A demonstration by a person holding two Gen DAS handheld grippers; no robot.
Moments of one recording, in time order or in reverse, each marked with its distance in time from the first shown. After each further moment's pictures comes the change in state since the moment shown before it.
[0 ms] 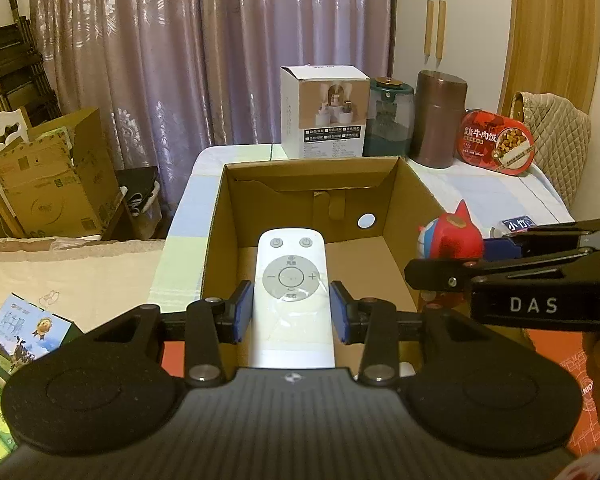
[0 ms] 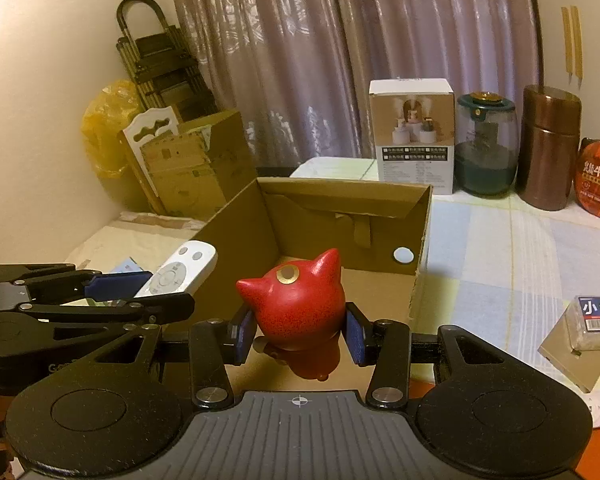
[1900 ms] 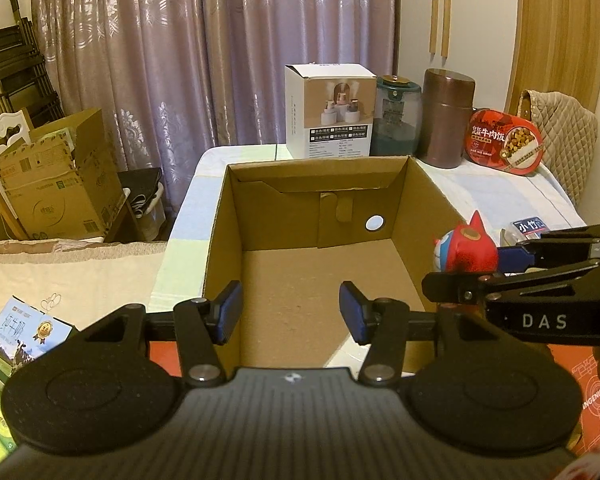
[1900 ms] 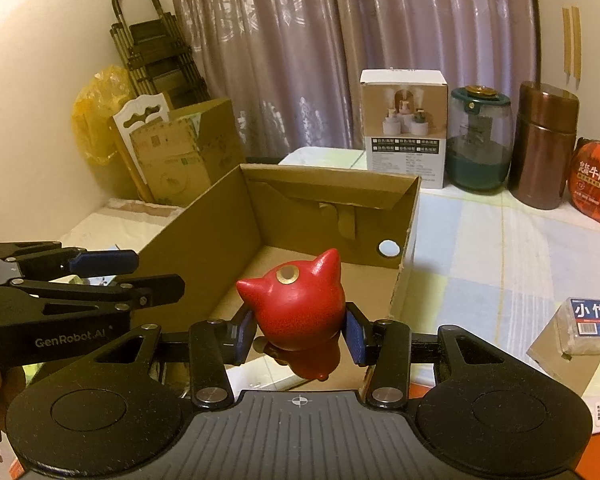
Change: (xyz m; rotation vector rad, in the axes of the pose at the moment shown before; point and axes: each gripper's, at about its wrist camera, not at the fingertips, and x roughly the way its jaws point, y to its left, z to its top) left arm 0.013 0.003 0.002 0.006 -0.005 0.018; right arm 0.007 -0.006 -0.003 -0.031 0.030 -0.032
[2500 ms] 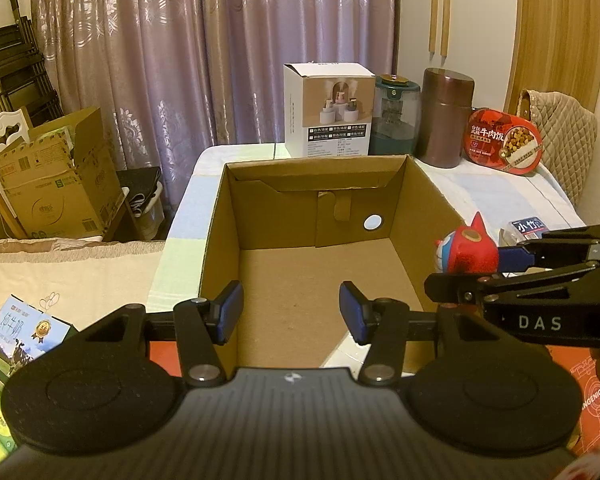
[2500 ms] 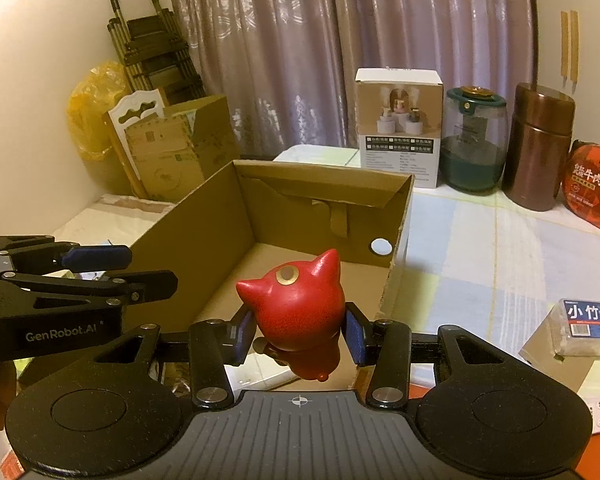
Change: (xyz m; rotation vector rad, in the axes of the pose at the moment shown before) left arm 0.001 -0.001 0.000 -0.004 0.003 -0.004; right arm 0.000 -0.003 -0.001 -0.012 0.004 -0.029
